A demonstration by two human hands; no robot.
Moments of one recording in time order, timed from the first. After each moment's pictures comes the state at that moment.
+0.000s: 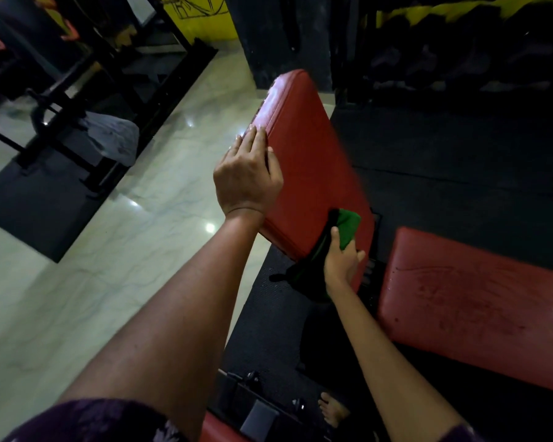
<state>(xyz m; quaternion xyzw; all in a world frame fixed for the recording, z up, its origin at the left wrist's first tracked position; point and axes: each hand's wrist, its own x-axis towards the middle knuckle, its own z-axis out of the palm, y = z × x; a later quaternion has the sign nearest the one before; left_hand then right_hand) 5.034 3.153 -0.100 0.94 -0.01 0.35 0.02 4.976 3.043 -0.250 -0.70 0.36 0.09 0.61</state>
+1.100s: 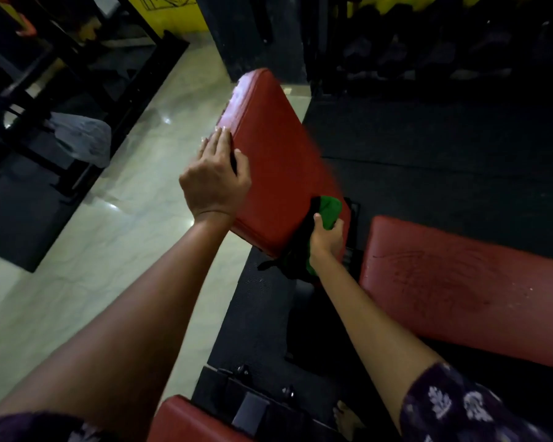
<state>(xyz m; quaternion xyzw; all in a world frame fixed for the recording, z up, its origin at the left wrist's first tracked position) 5.033 3.154 -0.092 0.94 0.01 0.34 0.00 5.008 3.036 -0.245 -0.63 0.41 0.05 0.66</state>
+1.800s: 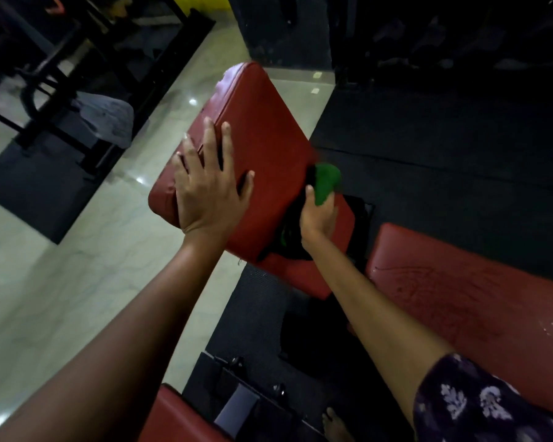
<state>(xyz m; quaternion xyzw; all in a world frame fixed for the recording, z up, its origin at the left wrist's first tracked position) 5.027 3.129 -0.118 0.92 0.02 0.25 -0.29 5.060 3.011 -0.236 -0.68 0.30 0.10 0.66</state>
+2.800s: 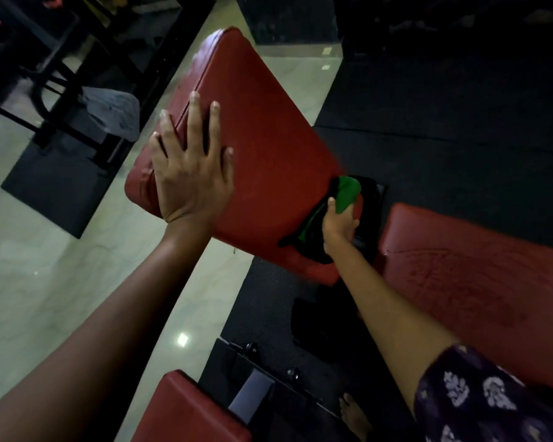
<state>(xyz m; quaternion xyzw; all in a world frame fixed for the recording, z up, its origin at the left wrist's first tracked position) 5.036 3.122 -0.121 0.93 0.01 0.24 -0.27 5.057 2.981 -0.311 -0.66 0.38 0.20 0.62</state>
